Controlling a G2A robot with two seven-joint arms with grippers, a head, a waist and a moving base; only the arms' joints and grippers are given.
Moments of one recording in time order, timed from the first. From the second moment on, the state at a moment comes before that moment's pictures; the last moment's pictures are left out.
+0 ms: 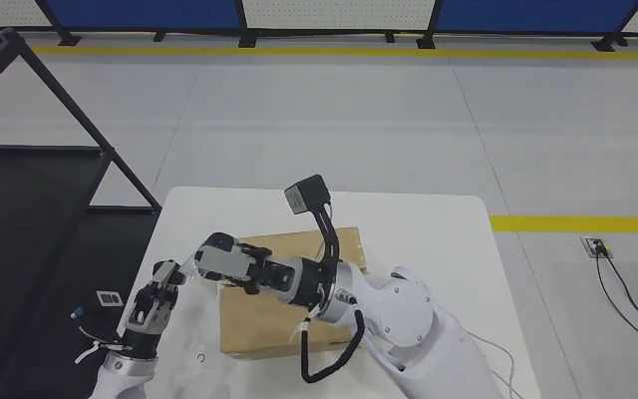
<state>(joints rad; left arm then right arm) 1.54 -1.25 -1.73 -1.83 -0.34 -0.37 -0.30 -0.70 -1.47 0.89 -1.74 0.31 -0.16 0.56</state>
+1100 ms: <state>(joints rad) 1.51 -1.25 -1.67 -1.84 -0.26 -0.33 -0.36 -0.78 -1.47 0.98 -1.74 0.33 -0.12 0.60</state>
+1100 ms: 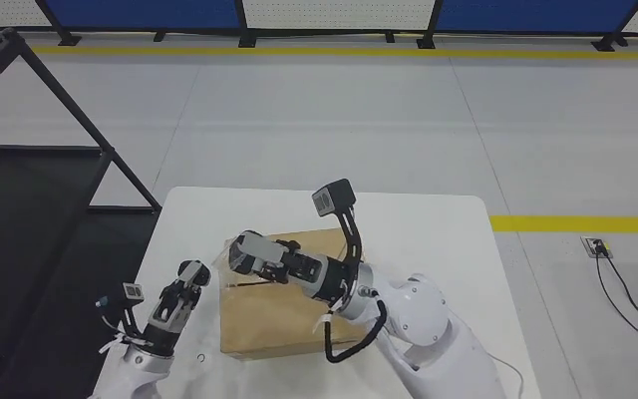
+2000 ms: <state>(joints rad) 1.44 -1.23 -1.63 -1.78 -0.09 -0.23 -0.46 -0.92 -1.44 1.07 -1.88 0.28 0.00 0.59</state>
